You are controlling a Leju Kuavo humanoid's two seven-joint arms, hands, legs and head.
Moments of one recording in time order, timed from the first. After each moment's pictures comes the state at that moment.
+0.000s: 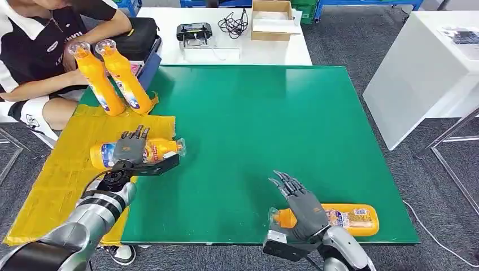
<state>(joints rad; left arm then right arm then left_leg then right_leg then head) -0.59 0.12 -0.19 -0.57 -1.34 0.28 0.14 -0.04 -0.17 0.48 -1.49 0.84 -0.12 -0.22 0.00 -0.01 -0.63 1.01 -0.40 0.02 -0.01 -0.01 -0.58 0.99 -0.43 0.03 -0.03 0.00</state>
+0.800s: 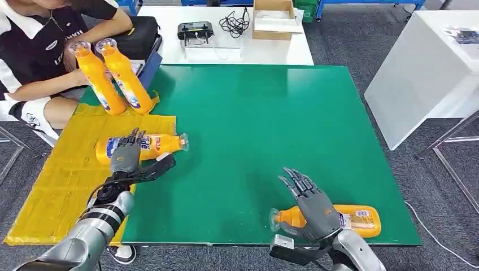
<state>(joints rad) -0.46 0.08 -0.06 -0.69 -1.13 0.43 -0.06 0.01 -0.23 0.45 -1.58 0.92 -0.15 -0.20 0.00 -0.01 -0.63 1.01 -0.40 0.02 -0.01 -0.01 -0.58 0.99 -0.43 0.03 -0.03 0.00</state>
